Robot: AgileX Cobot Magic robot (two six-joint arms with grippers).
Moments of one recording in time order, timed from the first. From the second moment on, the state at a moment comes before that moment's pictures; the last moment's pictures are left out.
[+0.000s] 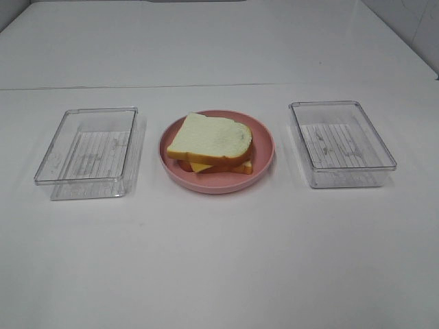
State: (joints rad) left arm -0.34 -0.01 -0.50 0.05 1.05 -0.03; right arm 0.26 0.27 -0.50 0.11 1.07 -0.07
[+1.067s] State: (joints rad) left arm 0.02 -0.01 -0.50 0.05 1.05 -0.03; right arm 0.04 0.02 -0.50 0.13 1.07 -0.07
